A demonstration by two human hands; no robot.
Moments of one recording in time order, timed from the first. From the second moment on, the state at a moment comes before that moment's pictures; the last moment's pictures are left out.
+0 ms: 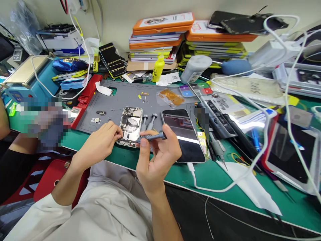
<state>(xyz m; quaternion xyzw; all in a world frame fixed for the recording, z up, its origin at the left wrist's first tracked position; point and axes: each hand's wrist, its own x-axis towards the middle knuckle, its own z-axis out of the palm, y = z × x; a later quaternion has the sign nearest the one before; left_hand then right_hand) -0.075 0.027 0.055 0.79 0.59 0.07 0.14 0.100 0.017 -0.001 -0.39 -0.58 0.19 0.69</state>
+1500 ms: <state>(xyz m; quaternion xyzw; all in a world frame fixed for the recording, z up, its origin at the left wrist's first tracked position) -0.093 -0.008 0.002 0.83 0.45 0.31 -0.03 0.137 0.043 0.024 -0.31 -0.92 -0.07 0.24</state>
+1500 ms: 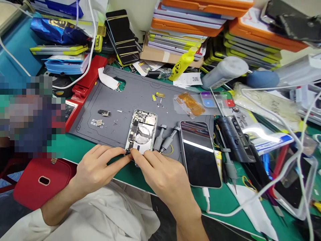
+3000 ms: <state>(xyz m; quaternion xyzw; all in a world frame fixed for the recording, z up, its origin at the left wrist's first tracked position) -0.106 0.018 0.028 0.56 0.60 0.48 0.31 0.132 0.024 -0.005 -0.53 -0.63 -0.03 0.57</state>
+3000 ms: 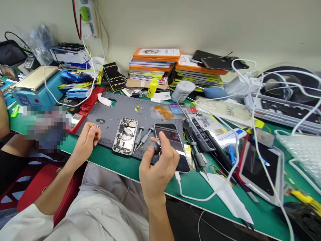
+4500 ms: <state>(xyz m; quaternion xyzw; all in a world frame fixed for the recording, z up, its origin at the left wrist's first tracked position) -0.101 0.017 0.023 0.46 0.47 0.46 0.60 0.081 0.010 0.004 -0.41 -0.45 0.39 0.69</state>
